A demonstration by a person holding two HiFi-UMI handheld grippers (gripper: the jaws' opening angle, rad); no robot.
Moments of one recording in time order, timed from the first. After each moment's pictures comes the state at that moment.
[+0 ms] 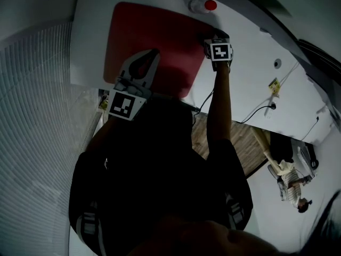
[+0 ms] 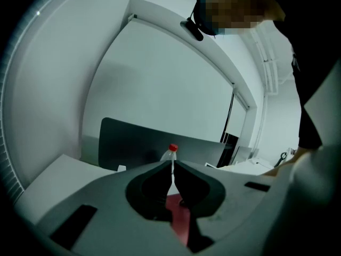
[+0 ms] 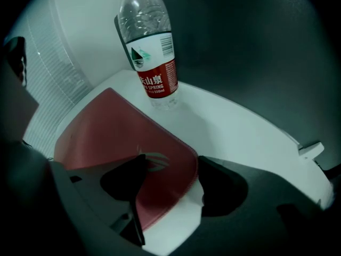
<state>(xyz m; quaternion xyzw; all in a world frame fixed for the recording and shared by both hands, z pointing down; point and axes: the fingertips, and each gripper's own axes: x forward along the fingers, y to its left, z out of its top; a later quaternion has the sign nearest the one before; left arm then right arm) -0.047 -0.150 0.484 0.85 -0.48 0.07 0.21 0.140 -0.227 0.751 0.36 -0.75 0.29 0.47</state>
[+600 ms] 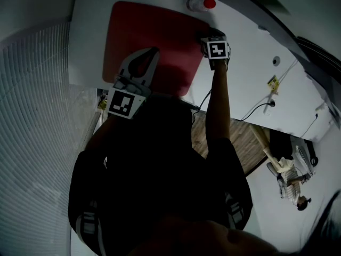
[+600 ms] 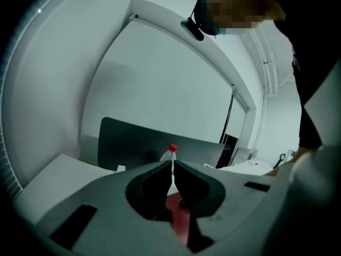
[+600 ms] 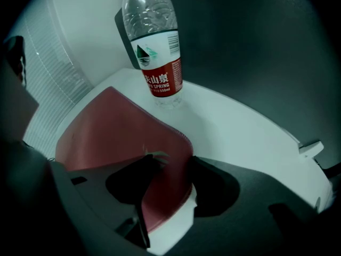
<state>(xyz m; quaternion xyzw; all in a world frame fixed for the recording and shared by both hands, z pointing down) -0.046 -0.152 0.485 0.85 -0.47 0.07 0.21 0.132 -0.221 0.750 0.35 -0.75 0.30 0.48</state>
